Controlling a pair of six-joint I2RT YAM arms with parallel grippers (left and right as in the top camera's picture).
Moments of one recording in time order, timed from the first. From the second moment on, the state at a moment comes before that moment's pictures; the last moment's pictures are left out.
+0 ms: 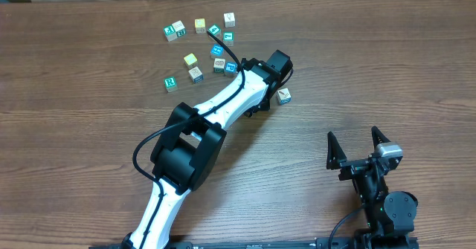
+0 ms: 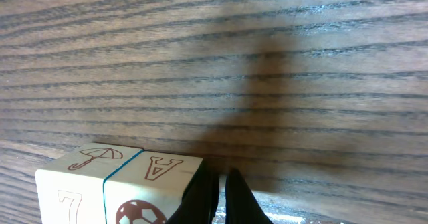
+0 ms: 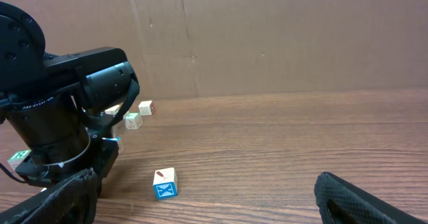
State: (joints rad) left arm -0.65 2.31 1.81 -0.99 -0.33 -0.70; right arm 0.05 0.01 0.02 -0.02 -0.11 0.12
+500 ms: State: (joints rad) left arm -0.60 2.35 2.22 -1.13 -0.24 -0.57; right arm 0.05 0.01 0.02 -0.02 -0.11 0.12
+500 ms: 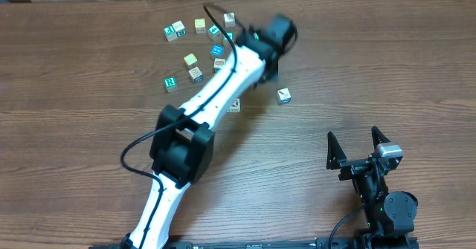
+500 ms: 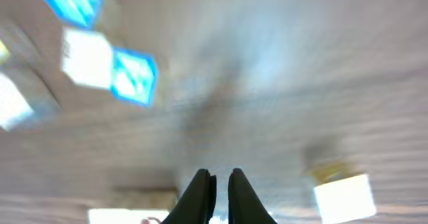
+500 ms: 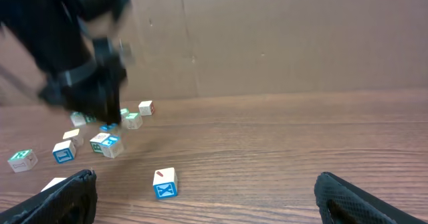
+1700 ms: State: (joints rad) left arm 0.17 2.34 2.45 -1.64 -0.11 -0.60; right arm 0.05 0.01 0.02 0.06 -0.26 0.19
